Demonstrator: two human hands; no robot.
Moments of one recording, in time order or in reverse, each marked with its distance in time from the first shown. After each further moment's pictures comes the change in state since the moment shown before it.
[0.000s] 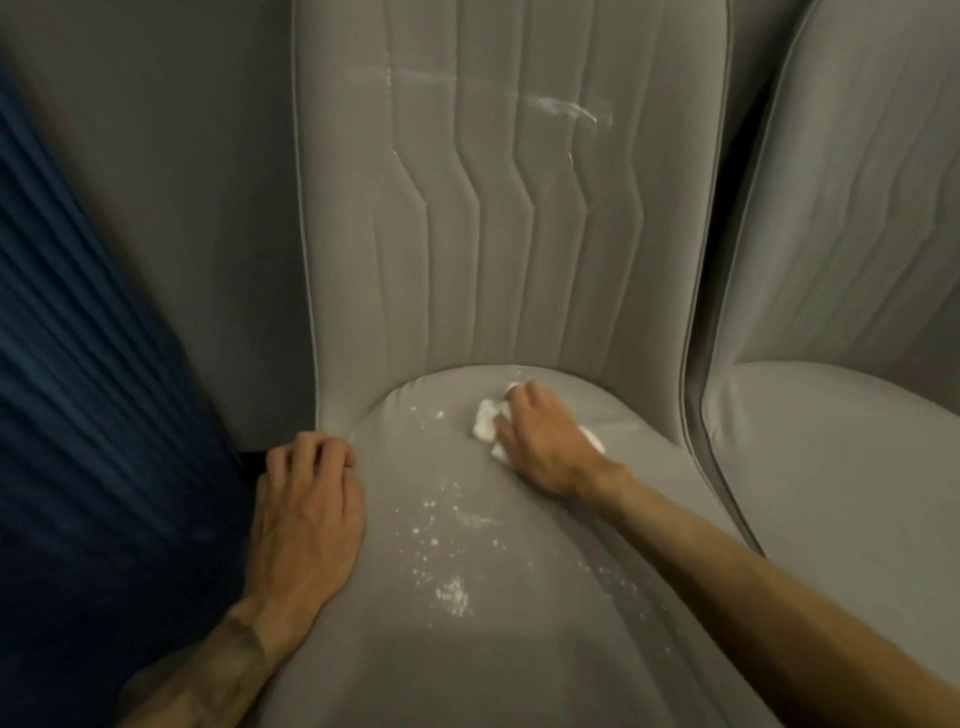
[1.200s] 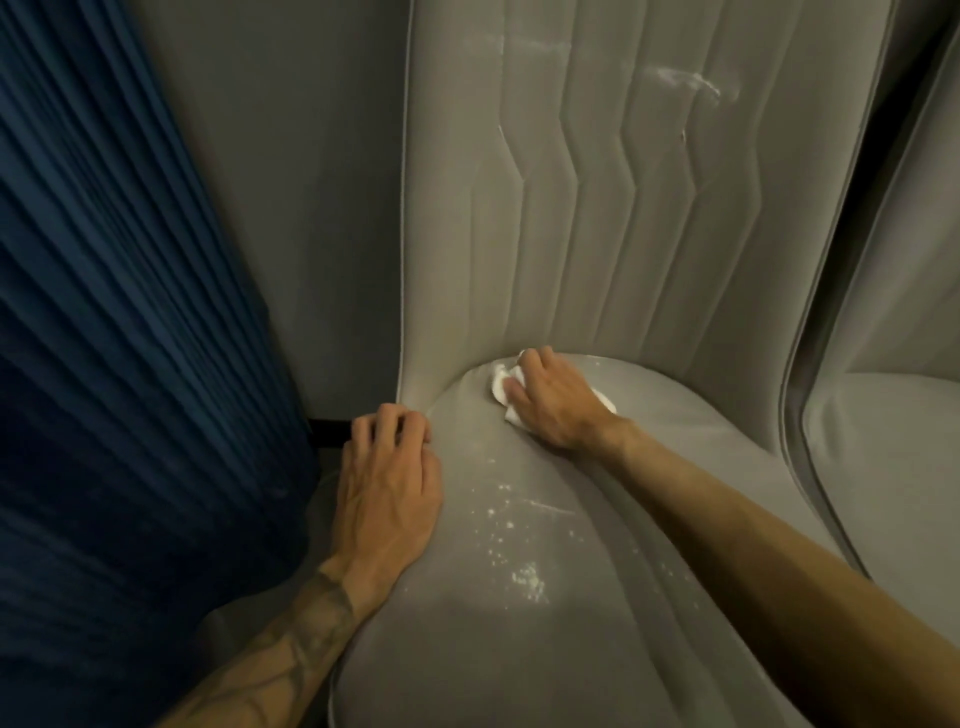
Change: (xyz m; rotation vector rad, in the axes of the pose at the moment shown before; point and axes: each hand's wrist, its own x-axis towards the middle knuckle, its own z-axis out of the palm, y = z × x) left_hand 0.001 0.008 -0.011 -0.033 -0.071 -0.058; right_hand 0.067 -0.039 0.016 0.068 0.017 -0.048
